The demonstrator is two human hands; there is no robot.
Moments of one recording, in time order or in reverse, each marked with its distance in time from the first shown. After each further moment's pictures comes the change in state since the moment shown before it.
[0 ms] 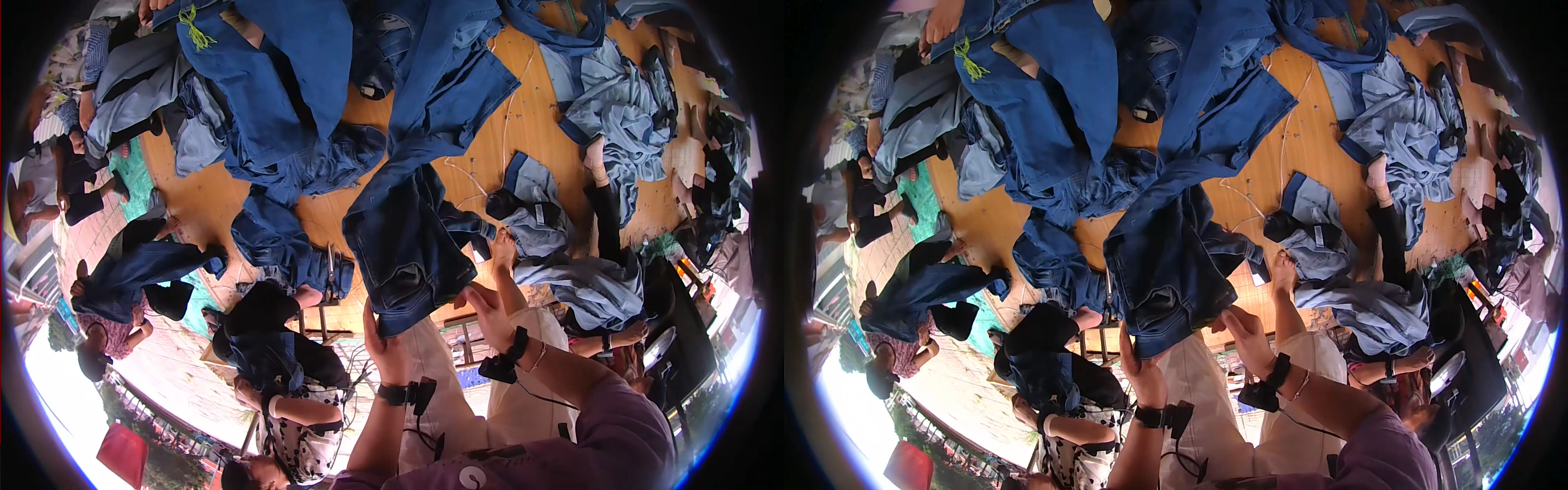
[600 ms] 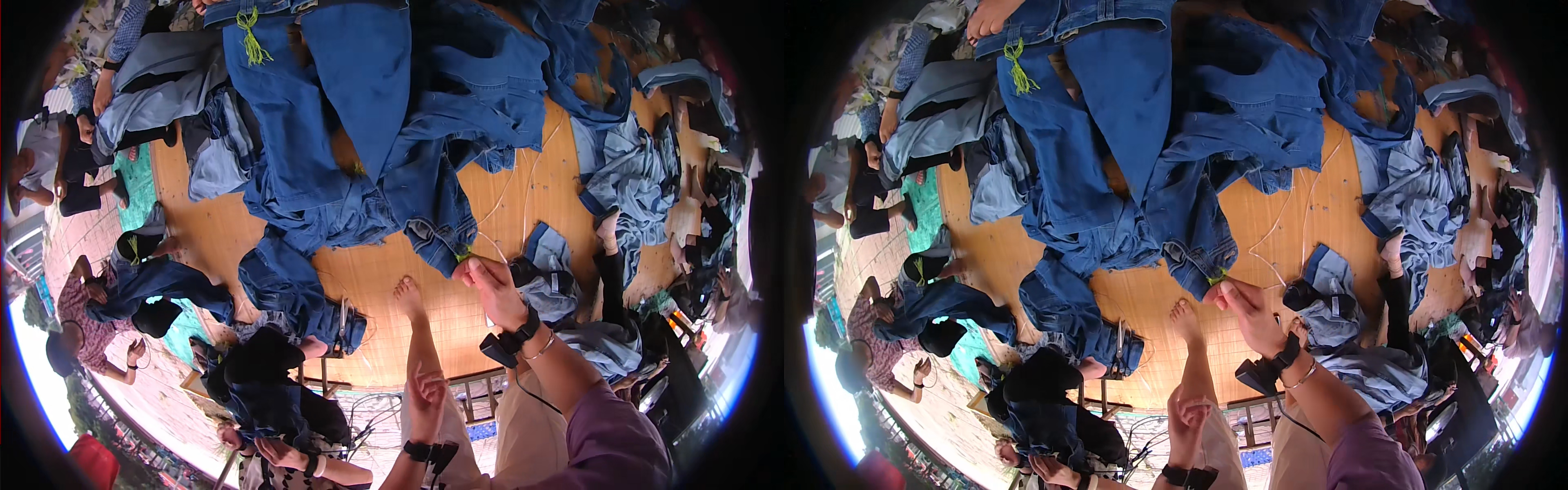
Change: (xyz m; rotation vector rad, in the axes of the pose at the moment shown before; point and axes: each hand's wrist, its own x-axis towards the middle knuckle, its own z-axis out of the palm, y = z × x) left_hand 0.029 -0.022 -0.024 -0.096 -0.201 -0.390; right_hand 0.181 -0.087 0.062 -0.107 -0.073 -0.215
